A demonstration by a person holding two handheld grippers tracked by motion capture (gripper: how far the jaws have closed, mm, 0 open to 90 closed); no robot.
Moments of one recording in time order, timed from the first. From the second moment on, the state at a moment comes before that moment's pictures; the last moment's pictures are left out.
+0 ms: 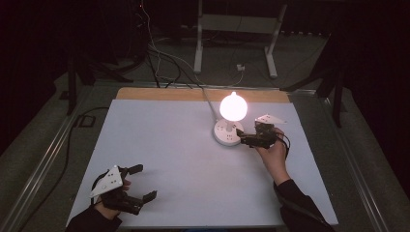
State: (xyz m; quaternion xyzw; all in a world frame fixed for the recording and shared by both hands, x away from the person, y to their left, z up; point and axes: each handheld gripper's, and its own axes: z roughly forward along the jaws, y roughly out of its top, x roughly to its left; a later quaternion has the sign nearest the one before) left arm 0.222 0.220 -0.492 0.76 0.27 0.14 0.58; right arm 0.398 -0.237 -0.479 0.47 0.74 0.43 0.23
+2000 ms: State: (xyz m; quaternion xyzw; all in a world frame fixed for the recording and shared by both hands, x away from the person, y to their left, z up) left arm 0.222 0.219 -0.492 0.76 0.26 0.14 0.57; right arm 0.416 -0.214 -0.507 0.46 0.76 0.37 0.26
